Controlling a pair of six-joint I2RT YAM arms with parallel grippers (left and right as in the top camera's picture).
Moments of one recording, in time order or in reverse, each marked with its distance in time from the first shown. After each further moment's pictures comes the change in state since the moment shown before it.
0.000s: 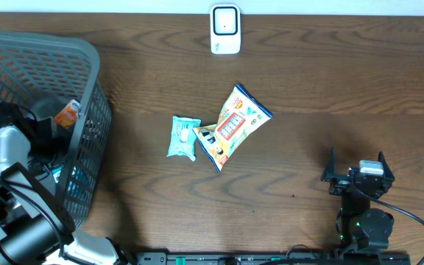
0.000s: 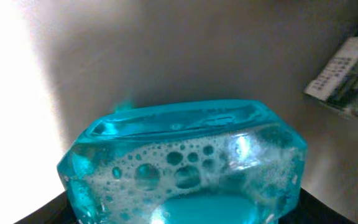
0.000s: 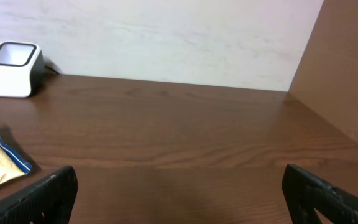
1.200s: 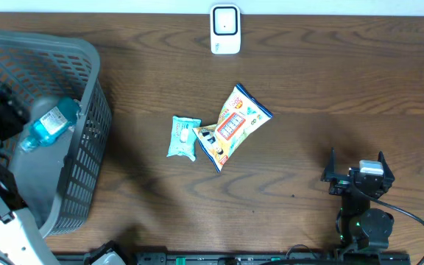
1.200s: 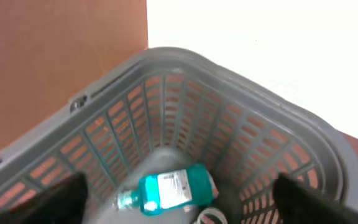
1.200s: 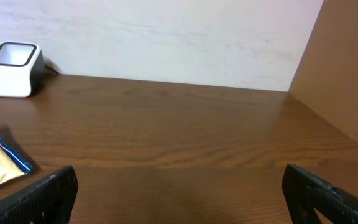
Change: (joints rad) left arm 0.012 -0.708 0.227 0.084 0.109 -0.282; right arm 0.000 0.000 0.000 0.000 0.000 0.000
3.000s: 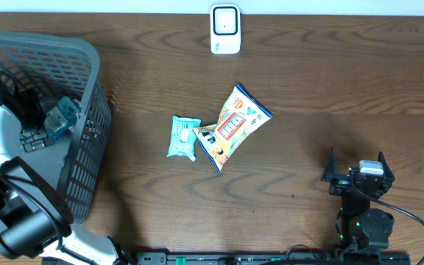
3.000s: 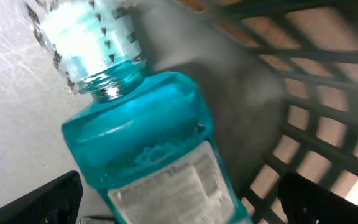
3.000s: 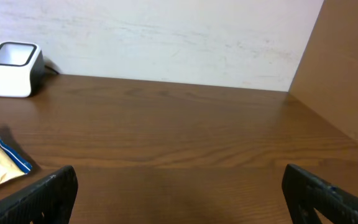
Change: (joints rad) left arm -0.066 0.773 0.002 0.047 -0.122 -1.350; right arm 0.000 0.000 0.000 0.000 0.000 0.000
